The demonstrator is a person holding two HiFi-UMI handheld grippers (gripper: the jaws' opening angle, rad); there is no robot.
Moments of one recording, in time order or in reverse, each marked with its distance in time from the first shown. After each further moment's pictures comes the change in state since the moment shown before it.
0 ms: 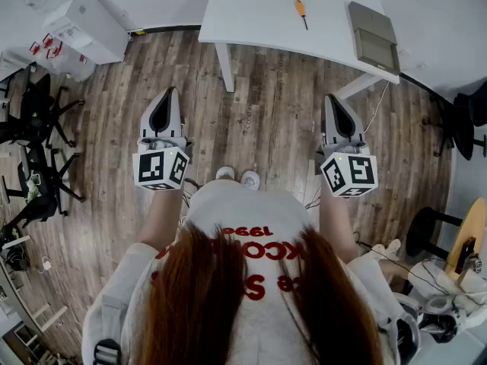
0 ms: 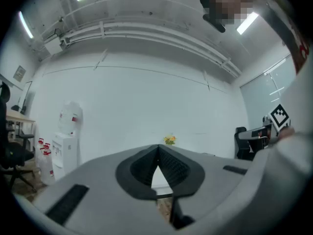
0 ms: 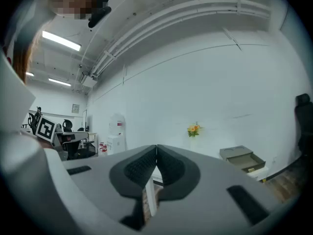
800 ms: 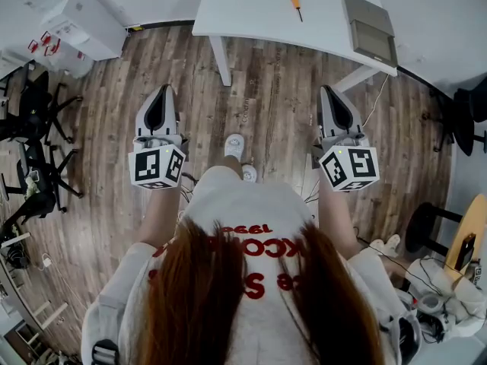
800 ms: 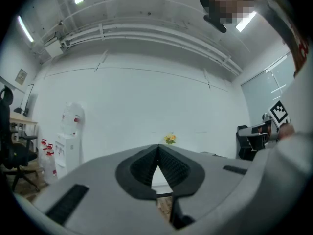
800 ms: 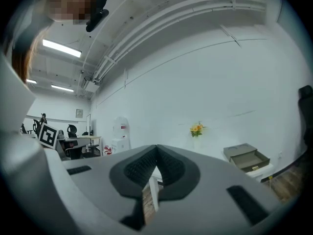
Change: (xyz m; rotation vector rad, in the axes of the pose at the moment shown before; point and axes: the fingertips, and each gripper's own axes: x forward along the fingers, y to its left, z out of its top) left arm -0.008 -0.012 0.000 0.007 0.010 0.024; right arm -0.005 -0.002 0.009 0.038 -0.014 0.052
